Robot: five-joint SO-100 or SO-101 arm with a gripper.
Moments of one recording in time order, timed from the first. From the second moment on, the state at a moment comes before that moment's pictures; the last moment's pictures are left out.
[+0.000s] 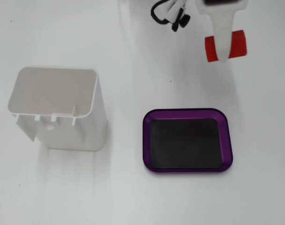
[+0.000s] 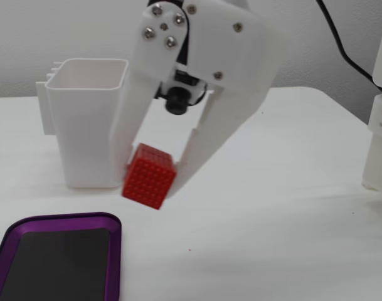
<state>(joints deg) -17.1 91.9 77.0 66.2 17.8</state>
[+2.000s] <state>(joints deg) -6.9 95.5 74.5 72.2 -5.9</state>
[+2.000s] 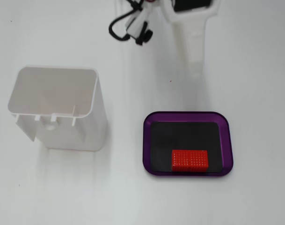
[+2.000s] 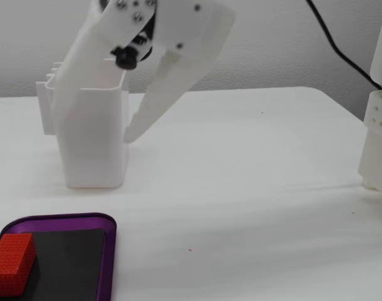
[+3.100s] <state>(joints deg) -7.8 192.2 168.6 73.4 -2.5</state>
